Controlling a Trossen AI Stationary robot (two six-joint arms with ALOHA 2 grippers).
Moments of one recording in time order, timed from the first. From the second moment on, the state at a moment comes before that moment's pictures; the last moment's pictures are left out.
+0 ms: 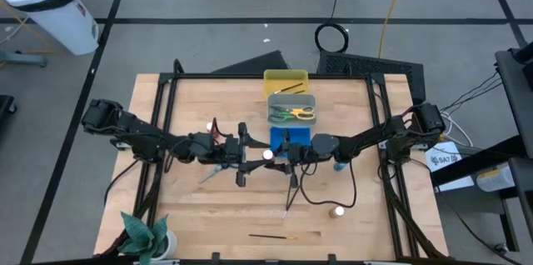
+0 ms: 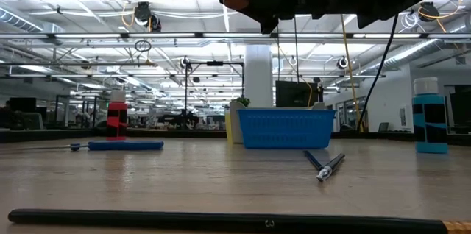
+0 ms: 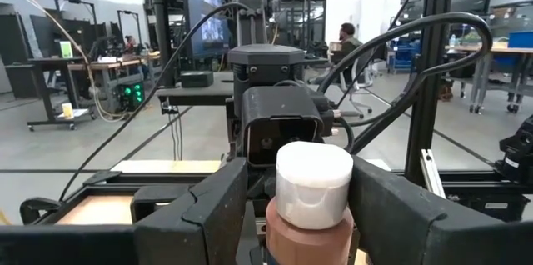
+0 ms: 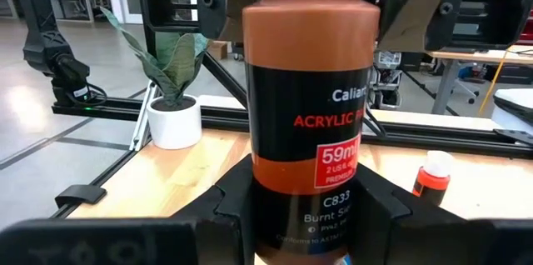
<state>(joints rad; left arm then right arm) -0.23 1.46 0.73 0.87 -0.21 0.04 0.15 1.66 0.76 0.90 -0.02 -0.02</state>
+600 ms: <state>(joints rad) -0.23 1.47 0.73 0.87 -0.20 0.06 0.14 1.66 0.76 0.88 -0.02 -0.01</state>
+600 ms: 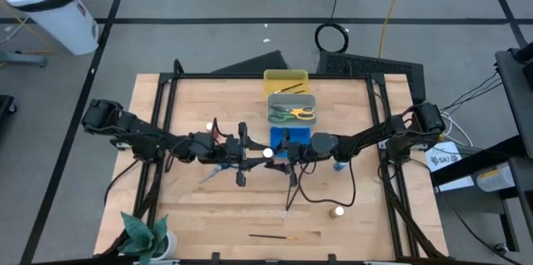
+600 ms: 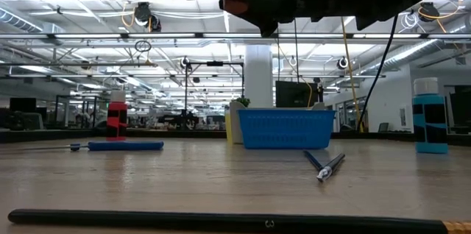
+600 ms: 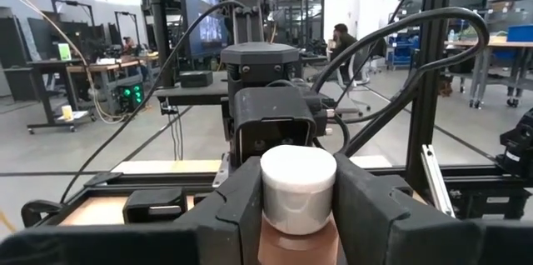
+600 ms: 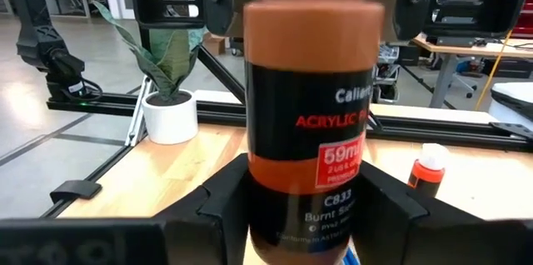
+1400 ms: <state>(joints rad) -0.16 1.49 0.73 0.85 -0.21 0.04 0.14 1.11 0.75 0.07 0.21 -0.04</state>
